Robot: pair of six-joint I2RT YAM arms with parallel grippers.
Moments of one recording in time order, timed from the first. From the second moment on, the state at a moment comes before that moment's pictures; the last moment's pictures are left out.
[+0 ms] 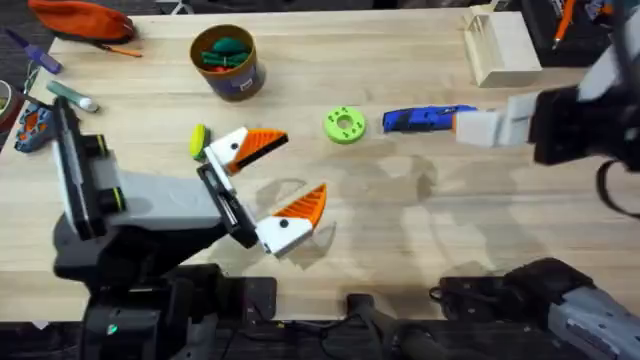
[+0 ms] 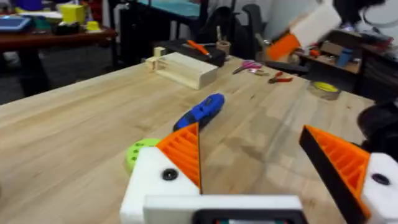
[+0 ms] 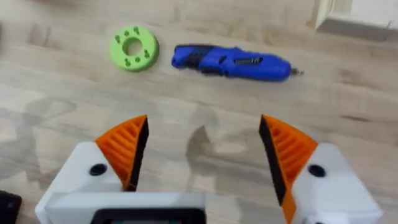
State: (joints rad) left arm 0.06 0.01 0.15 -0.20 1.03 -0.08; right arm 0.30 0.83 1.04 -1.06 0.02 0.15
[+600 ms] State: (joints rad) left arm 0.07 0.66 0.91 -0.81 0.61 0.27; right arm 0.30 0.82 1.00 -1.05 0.03 0.19
